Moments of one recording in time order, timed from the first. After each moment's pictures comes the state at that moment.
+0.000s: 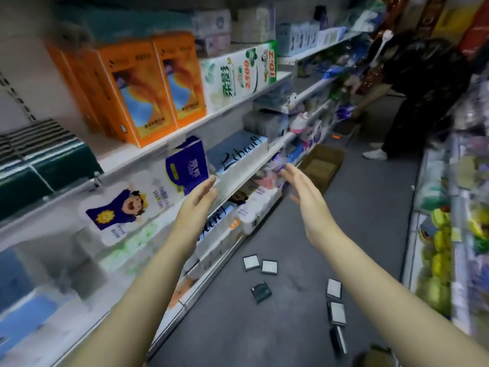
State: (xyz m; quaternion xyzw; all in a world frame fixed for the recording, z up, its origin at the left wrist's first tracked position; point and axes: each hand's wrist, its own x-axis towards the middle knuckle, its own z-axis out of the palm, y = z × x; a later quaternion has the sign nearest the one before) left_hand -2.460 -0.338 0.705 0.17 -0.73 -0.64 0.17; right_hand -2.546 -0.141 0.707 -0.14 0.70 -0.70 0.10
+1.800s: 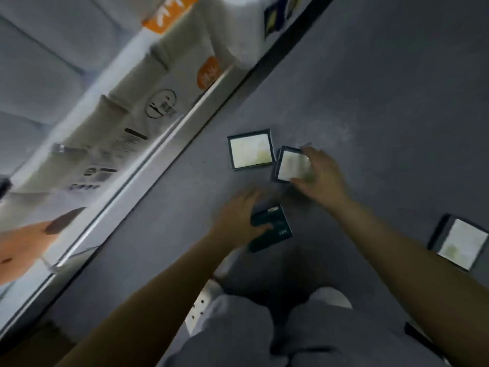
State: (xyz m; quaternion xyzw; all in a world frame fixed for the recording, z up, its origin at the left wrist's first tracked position) left_hand -2.786 -0.365 -0.230 0.15 -0.87 -0.35 -0.30; right_hand -2.935 -0.200 -0.230 -0.17 0.90 -0.25 0.31
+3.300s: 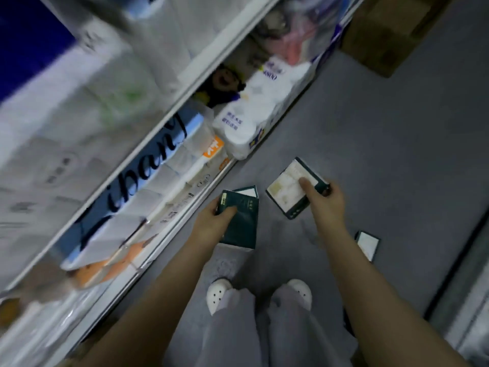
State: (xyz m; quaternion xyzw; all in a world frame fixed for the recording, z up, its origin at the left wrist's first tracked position) left_hand -2.813 -0.387 0.169 0.47 -0.61 -0.62 -0.14; right_hand -2.919 -0.201 0.141 0.22 0.74 -0.61 0.19
